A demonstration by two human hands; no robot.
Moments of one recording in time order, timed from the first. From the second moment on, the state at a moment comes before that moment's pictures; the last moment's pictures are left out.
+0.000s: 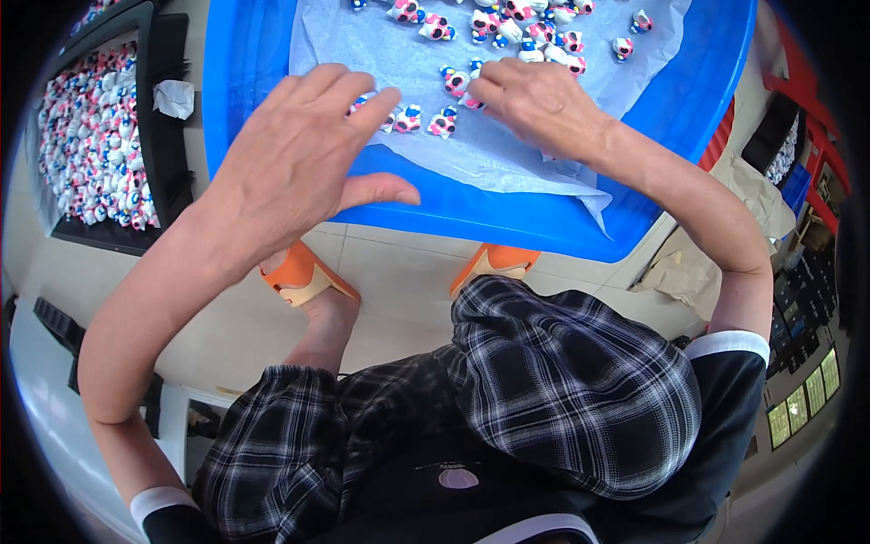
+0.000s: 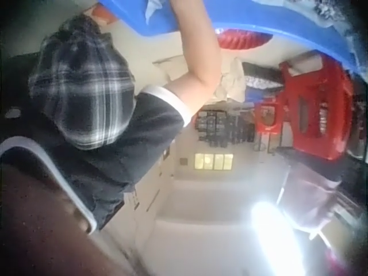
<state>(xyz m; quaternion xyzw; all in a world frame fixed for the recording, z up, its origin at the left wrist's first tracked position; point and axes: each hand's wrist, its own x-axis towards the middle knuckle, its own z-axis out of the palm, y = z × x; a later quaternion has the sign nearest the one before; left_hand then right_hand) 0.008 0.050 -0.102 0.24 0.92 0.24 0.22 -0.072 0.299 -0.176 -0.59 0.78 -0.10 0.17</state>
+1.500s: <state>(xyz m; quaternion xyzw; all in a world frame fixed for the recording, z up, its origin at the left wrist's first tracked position) -0.022 0.096 -0.171 0.38 0.84 0.15 0.36 -0.046 0.301 -0.176 -0.43 0.77 -0.25 0.41</state>
